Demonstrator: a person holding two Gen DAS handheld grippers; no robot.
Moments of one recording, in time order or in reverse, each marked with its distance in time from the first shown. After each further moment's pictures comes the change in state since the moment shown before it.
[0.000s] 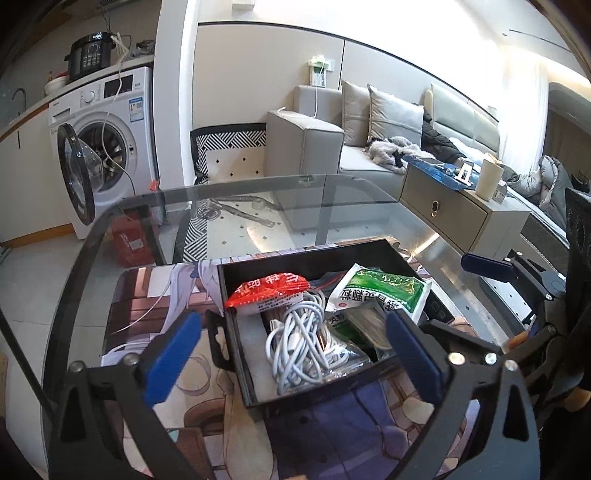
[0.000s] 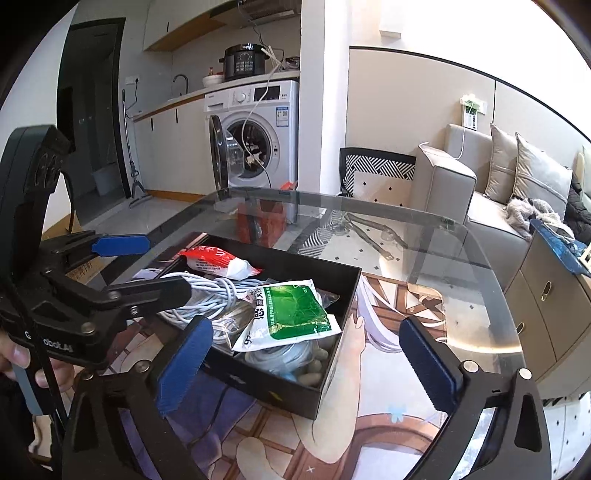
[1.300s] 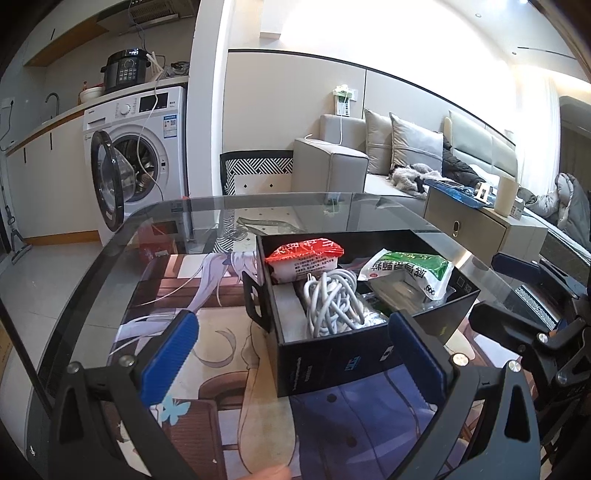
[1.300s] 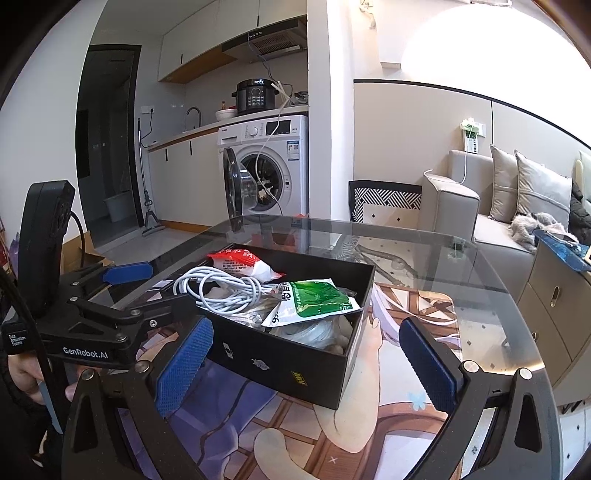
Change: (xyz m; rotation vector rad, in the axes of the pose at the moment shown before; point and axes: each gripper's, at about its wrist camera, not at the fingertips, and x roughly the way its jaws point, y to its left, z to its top) left arm -0.006 0.011 -0.052 -0.035 -0.140 0.101; right arm -0.021 0.010 -0.039 0.006 -0.160 0.043
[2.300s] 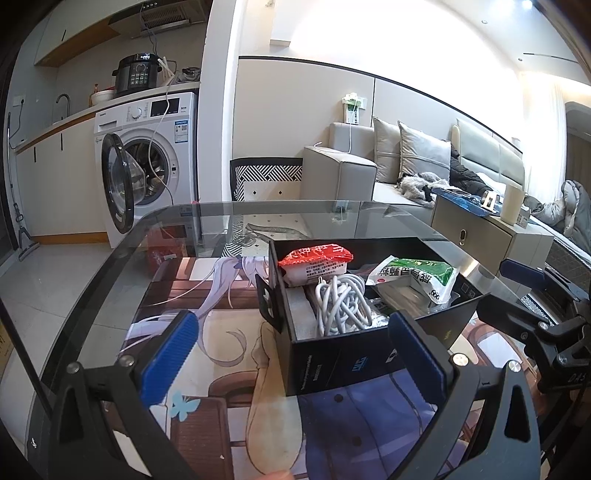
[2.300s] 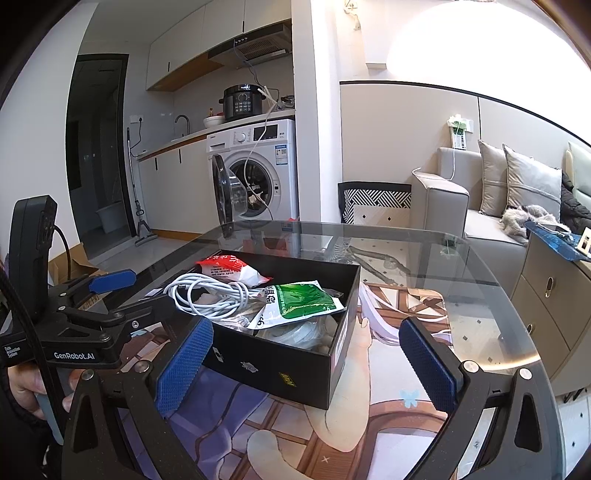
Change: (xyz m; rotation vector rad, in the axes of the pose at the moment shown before) left arm -0.007 0.004 -0.003 -0.019 -0.037 0.029; right arm -0.001 -0.011 0.002 0.042 -0.013 -0.025
